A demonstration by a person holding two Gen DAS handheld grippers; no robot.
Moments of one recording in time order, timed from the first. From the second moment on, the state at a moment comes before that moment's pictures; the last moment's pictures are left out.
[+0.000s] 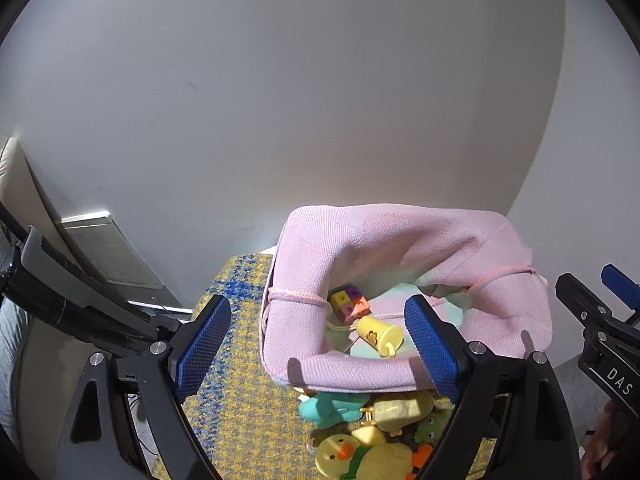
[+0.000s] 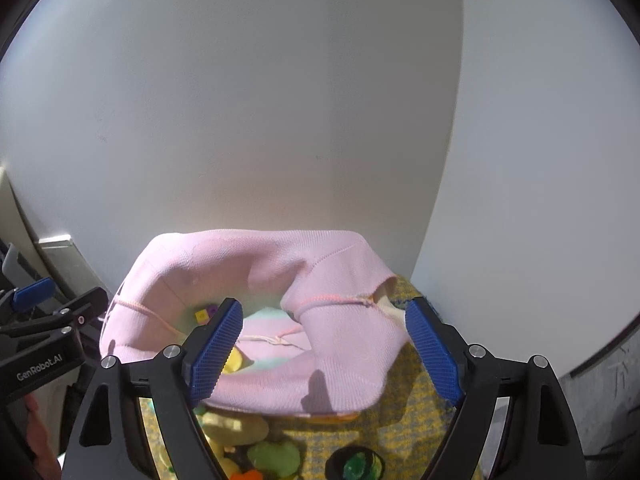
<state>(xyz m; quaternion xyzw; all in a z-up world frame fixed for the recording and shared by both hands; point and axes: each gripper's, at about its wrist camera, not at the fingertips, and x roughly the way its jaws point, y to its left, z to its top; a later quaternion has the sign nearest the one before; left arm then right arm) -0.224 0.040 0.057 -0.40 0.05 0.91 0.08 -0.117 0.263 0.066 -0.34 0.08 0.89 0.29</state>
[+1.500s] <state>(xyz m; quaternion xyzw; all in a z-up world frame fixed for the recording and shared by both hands) -0.098 0.072 -0.084 -0.50 0.06 0.86 0.12 0.012 0.247 -0.051 -0.42 0.13 0.84 0.32</state>
